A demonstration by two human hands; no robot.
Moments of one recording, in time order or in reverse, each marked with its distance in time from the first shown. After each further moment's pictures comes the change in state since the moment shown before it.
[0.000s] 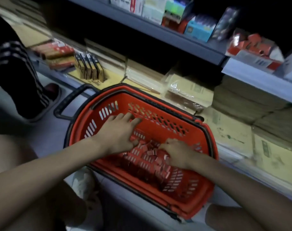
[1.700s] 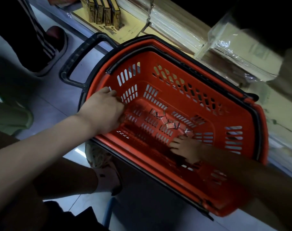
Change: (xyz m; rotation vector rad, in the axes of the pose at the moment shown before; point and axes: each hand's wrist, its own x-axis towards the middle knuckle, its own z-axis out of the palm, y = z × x) left_hand -0.020 -0.079 0.047 0.297 -0.216 0.030; right_hand 0.092 0.043 0.165 -0.496 -0.323 -0.704
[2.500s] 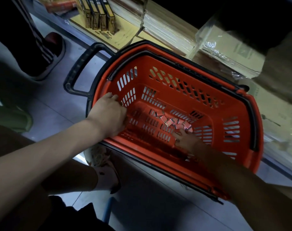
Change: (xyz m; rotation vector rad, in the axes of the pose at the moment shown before) left_hand 0.001 0.031 -0.004 -0.014 -0.027 -0.039; right_hand -0.001 0.004 0.017 0.050 -0.091 0.424
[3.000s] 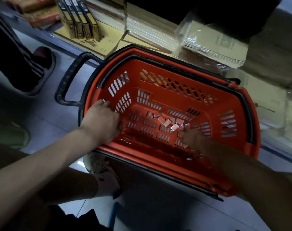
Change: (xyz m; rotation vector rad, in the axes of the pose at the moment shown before) left_hand 0.005 0.009 -0.005 0.064 -0.037 0.003; right_hand -0.009 0.015 0.003 -0.044 -0.236 0.163
